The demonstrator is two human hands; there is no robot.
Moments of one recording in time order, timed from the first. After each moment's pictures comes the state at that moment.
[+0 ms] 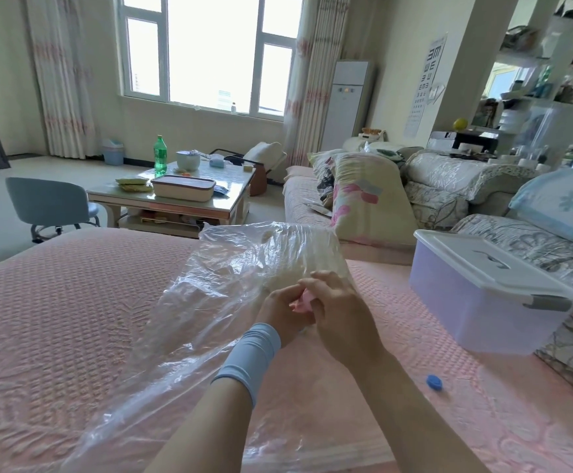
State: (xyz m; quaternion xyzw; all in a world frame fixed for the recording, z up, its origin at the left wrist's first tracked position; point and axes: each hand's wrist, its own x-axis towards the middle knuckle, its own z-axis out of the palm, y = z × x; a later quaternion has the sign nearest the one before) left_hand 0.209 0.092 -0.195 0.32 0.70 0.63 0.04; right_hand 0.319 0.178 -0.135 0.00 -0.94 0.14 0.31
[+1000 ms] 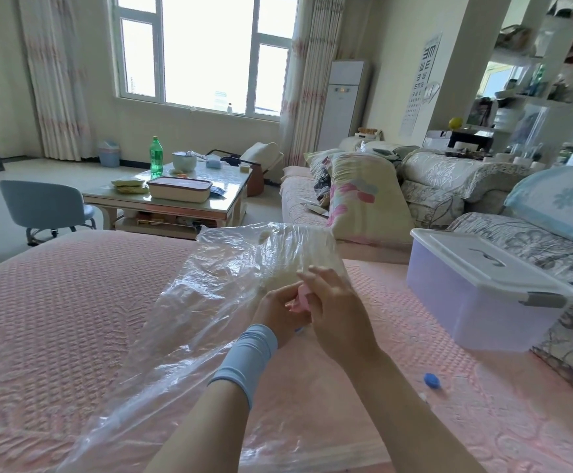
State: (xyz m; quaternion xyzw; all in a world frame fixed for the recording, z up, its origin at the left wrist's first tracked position) left_hand 0.214 0.092 -0.192 0.31 0.69 0.65 0.06; right_hand 0.317 0.179 -0.136 0.00 -0.93 0.14 0.35
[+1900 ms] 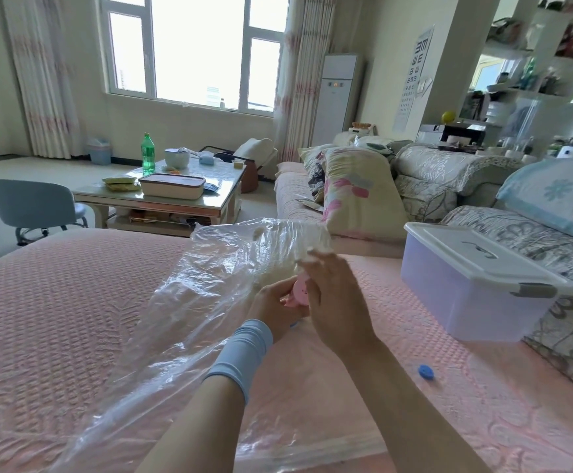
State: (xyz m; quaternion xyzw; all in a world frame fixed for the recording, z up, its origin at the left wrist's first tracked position) left_hand 0.210 0.093 -0.194 0.33 0.69 0.64 0.03; right_hand 0.319 0.180 -0.127 0.03 -0.91 0.14 0.40
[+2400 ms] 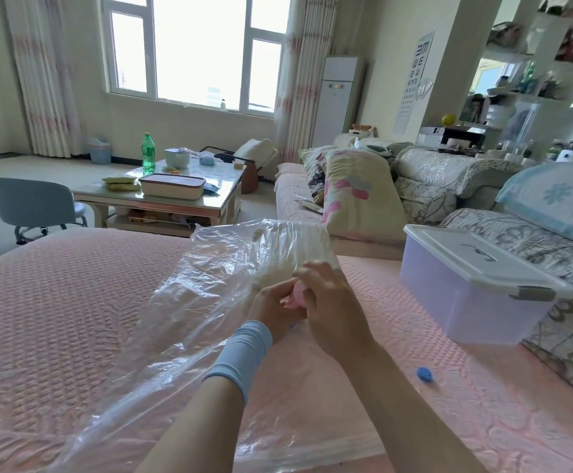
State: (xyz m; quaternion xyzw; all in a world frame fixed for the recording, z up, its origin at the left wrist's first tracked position) left_hand 0.213 0.094 -0.193 0.32 0.70 0.64 0.03; right_hand 0.318 0.180 -0.135 0.01 -0.93 0.15 0.33
